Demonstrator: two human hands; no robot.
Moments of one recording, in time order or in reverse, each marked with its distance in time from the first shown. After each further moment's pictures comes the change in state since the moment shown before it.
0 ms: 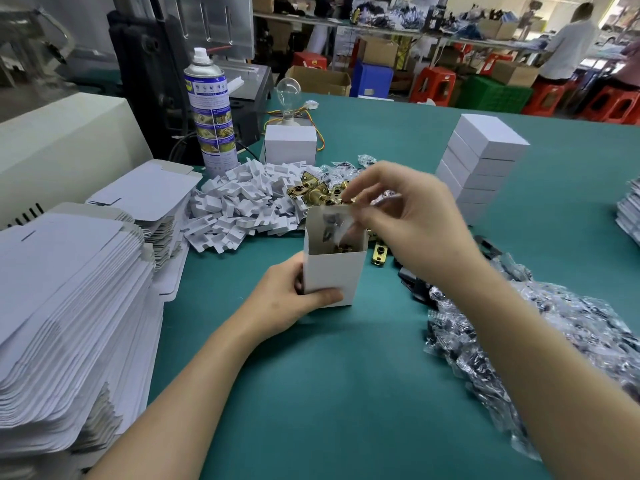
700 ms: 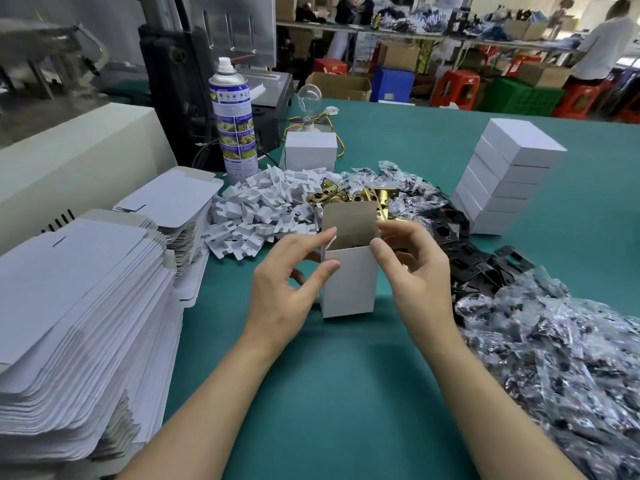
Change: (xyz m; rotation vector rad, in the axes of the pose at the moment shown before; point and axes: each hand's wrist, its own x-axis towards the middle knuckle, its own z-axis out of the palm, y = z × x) left_hand -0.009 0.015 -0.002 0.140 0.495 0.468; right_hand -0.027 0.077 0.063 0.337 0.350 0.109
